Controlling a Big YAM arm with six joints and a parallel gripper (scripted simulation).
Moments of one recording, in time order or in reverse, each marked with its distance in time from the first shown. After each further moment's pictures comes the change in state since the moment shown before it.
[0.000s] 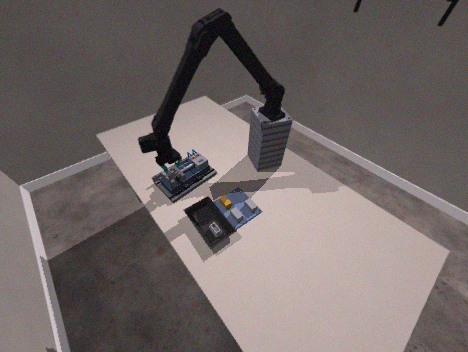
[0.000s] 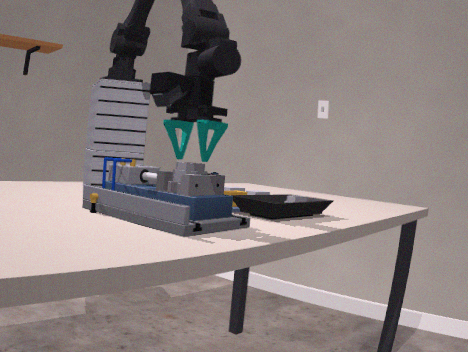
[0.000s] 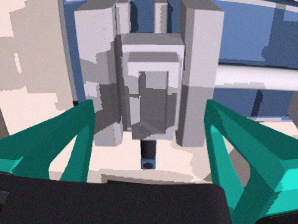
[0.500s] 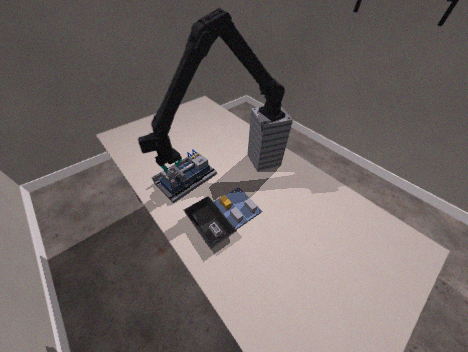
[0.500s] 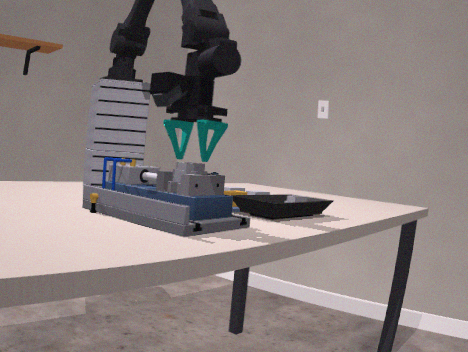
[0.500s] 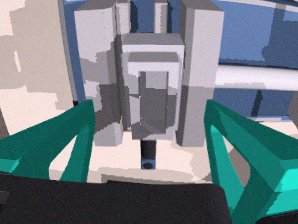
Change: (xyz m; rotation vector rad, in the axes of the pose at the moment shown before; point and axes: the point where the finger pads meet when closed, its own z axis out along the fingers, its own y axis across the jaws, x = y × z) arm 0.000 0.000 0.000 0.000 0.000 0.000
